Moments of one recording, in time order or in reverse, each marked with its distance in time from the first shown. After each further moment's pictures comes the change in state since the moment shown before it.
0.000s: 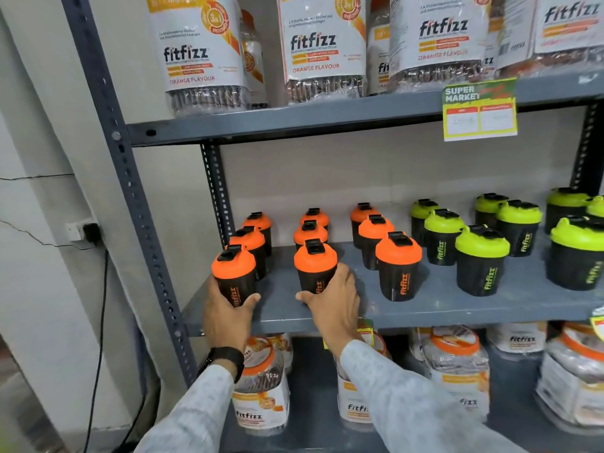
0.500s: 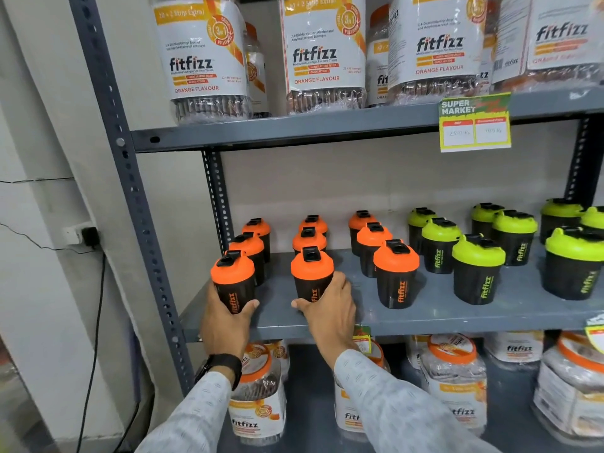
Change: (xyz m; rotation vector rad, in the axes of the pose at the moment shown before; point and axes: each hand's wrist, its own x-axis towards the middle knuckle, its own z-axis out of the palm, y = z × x) left_hand -0.003 0.002 0.000 0.013 -0.024 -0.015; right_hand -0.006 -0.001 0.001 -0.038 -0.018 -0.006
